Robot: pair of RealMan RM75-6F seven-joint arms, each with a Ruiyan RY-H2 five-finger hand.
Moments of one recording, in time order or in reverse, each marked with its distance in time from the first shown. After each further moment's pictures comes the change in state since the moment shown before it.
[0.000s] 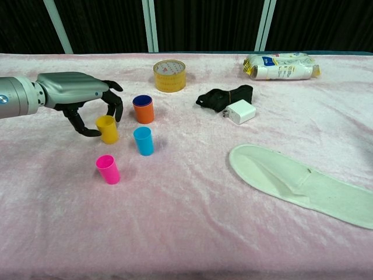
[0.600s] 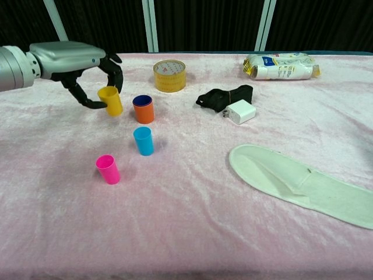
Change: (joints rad) left arm -0.007 0.058 -0.072 -0.046 -0.012 0.076 -0.046; right arm -0.001 -0.001 0.000 -0.001 -0.001 0.003 0.000
